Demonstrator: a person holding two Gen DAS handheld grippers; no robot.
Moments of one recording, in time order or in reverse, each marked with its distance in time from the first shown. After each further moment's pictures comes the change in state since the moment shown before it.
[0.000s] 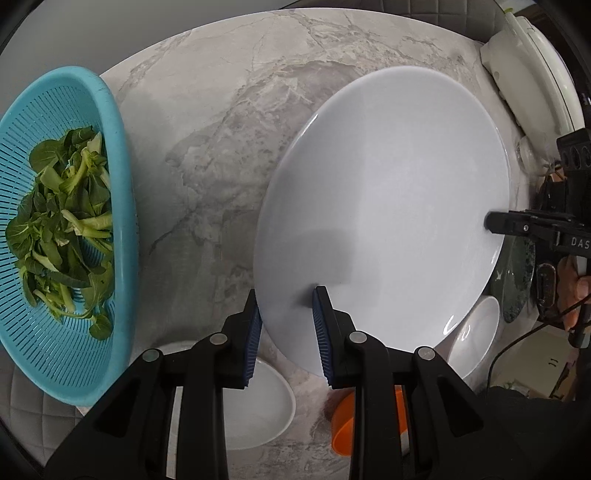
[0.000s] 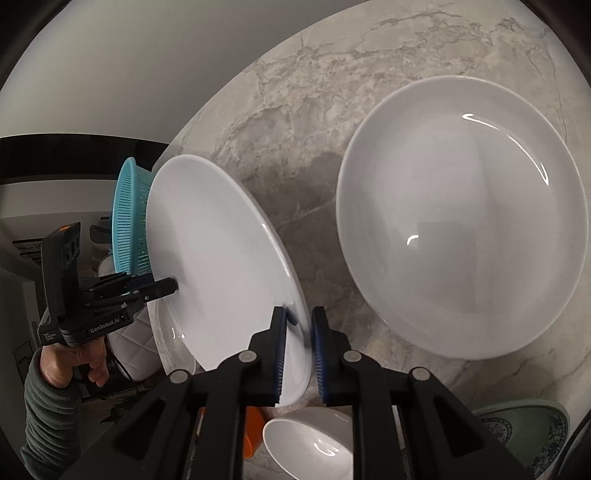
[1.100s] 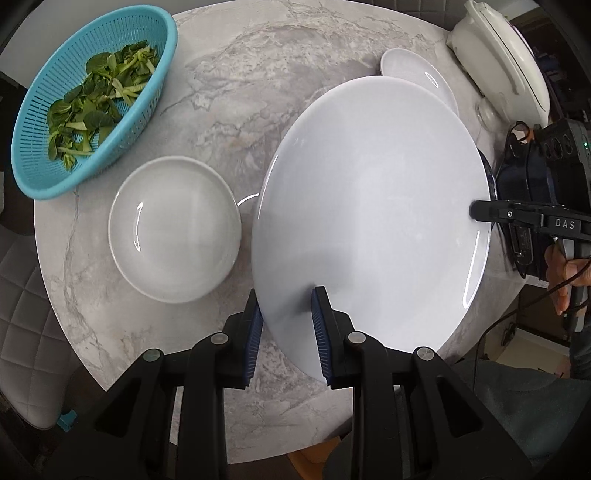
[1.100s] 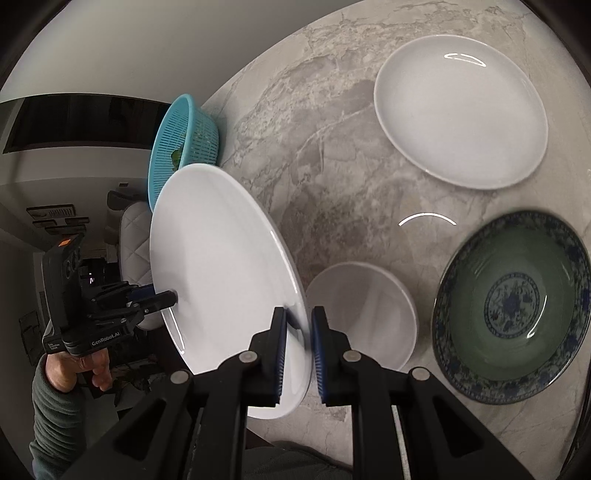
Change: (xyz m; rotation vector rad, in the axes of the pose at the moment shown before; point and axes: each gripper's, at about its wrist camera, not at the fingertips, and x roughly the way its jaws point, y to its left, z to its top) left arm -0.068 -0.062 -0.198 -0.084 -0.026 -0.027; right arm -0.015 0.044 -0.098 -0.052 0.064 0.040
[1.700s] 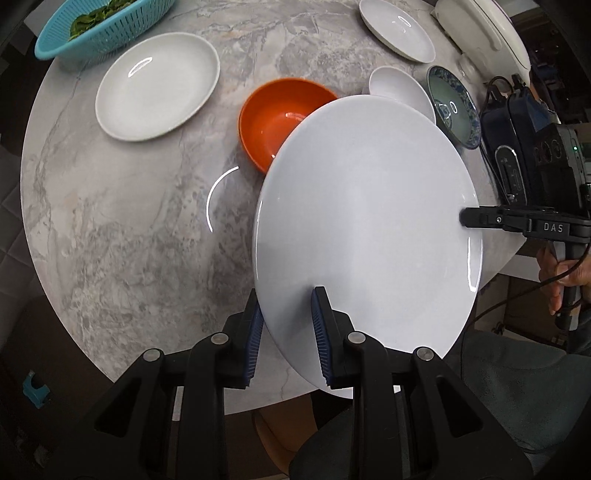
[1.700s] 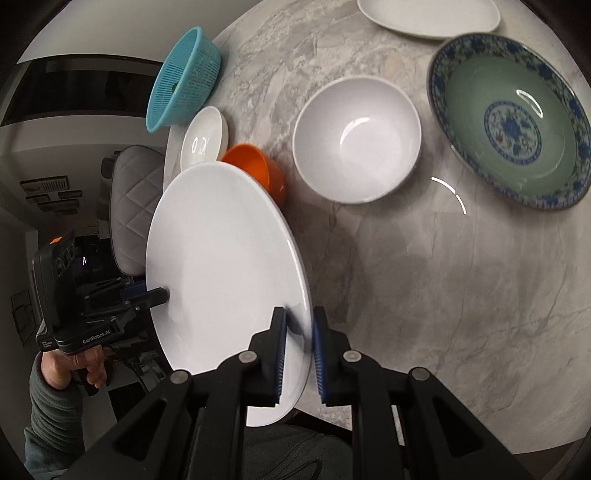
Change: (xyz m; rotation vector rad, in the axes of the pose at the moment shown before) left arm 0.032 -0.035 -0.174 -0.072 0.012 -0.059; right arm 0.031 -0.006 -0.136 -0.016 0.085 -0.029
